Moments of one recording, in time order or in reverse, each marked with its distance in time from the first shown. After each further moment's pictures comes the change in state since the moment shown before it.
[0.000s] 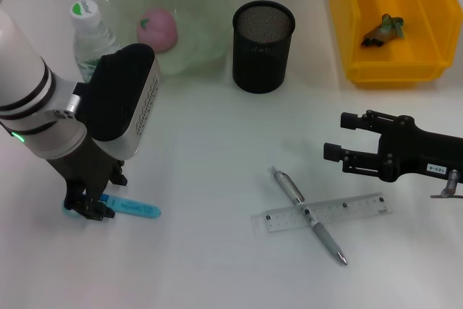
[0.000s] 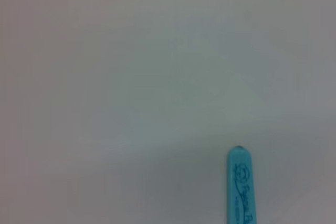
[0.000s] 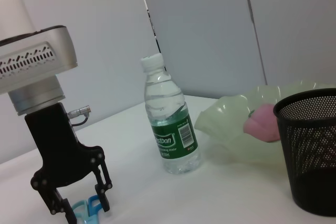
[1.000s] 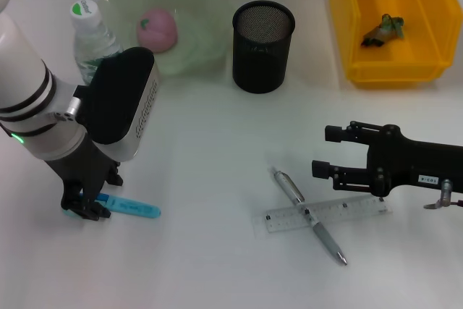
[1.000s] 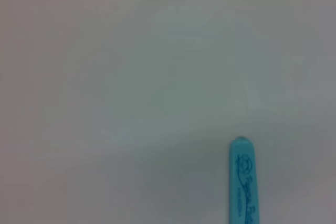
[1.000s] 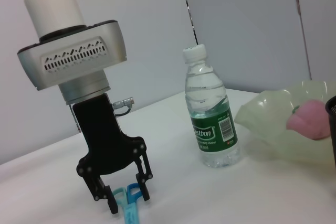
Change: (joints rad) left arm 0.000 0.002 0.017 -0.012 0.015 -0.017 -0.010; right arm 0.015 -0.002 -0.052 0.000 -0.012 -0.050 -0.012
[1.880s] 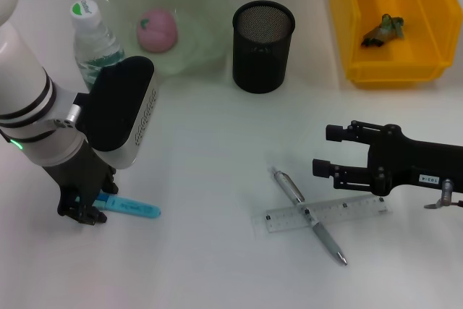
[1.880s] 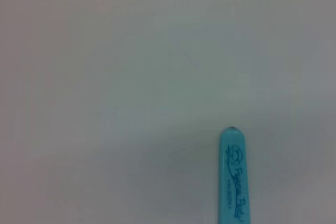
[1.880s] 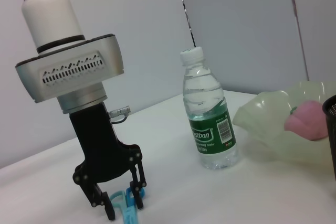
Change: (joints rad) left arm 0.003 -0.002 0.012 -0.019 0.014 -0.003 0.001; right arm -0.004 0.001 0.000 0.000 0.008 0.000 0.006
